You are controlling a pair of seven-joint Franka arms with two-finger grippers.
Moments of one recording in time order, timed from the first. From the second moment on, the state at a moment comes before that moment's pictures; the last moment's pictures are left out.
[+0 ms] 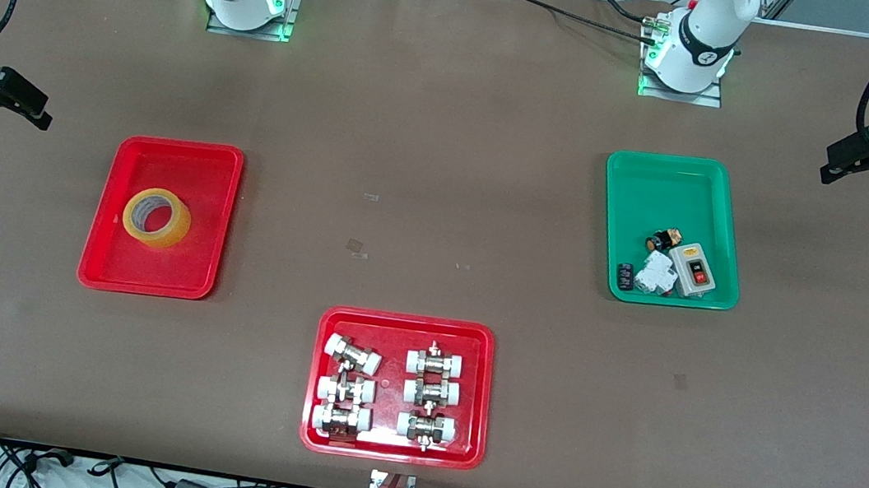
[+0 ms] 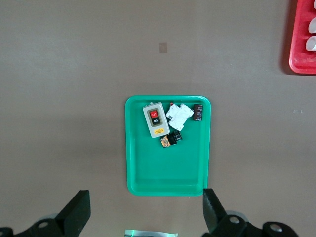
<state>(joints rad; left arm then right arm) 0.07 -0.01 -0.09 -1.52 0.00 1.45 -0.09 0.02 -0.02 -0.09 -1.74 0.00 1.76 -0.03</state>
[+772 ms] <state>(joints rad) 0.07 -0.01 -0.09 -1.52 0.00 1.45 -0.09 0.00 -0.02 -0.07 -1.74 0.00 1.76 -0.03</state>
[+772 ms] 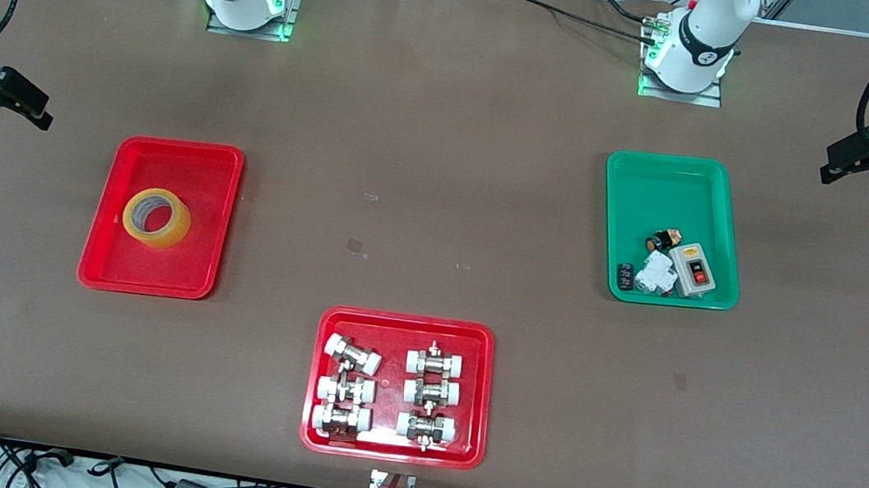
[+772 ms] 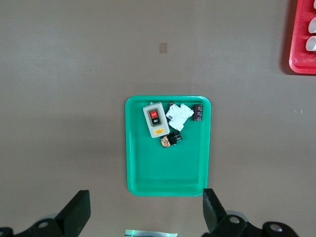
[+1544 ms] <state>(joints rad) 0.07 -0.01 -0.09 -1.52 0.00 1.44 -0.09 -0.04 -0.03 -0.02 -1.74 0.00 1.75 -0.03</state>
